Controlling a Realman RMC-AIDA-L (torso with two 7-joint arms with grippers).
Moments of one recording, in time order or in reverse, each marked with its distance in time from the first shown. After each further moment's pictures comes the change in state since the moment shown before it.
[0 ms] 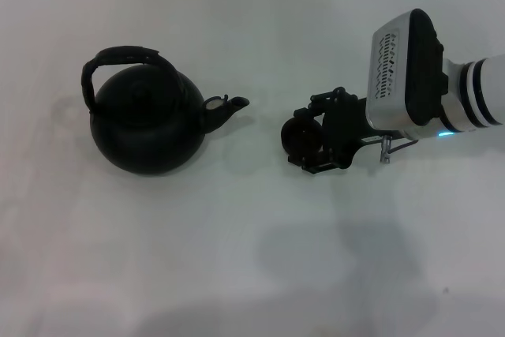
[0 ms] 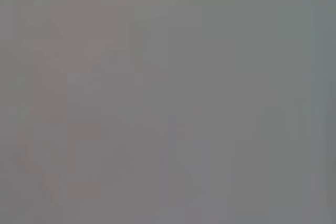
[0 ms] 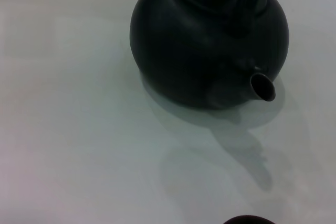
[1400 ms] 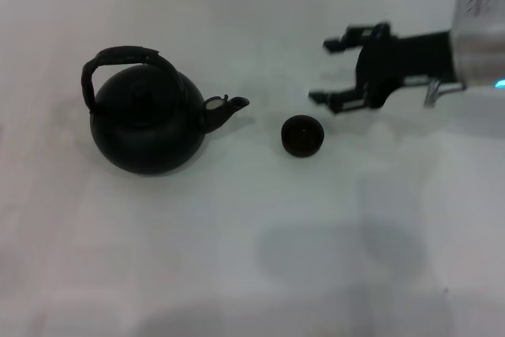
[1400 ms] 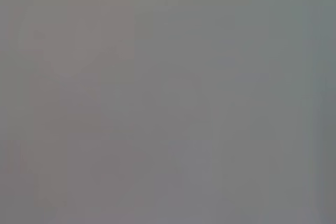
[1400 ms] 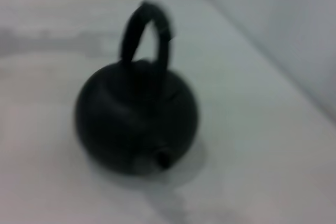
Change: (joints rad) left arm 0.014 -0.003 0.025 0.001 0.003 0.009 0.000; right arm -0.071 -0.007 0.310 0.136 0.035 0.191 -0.041
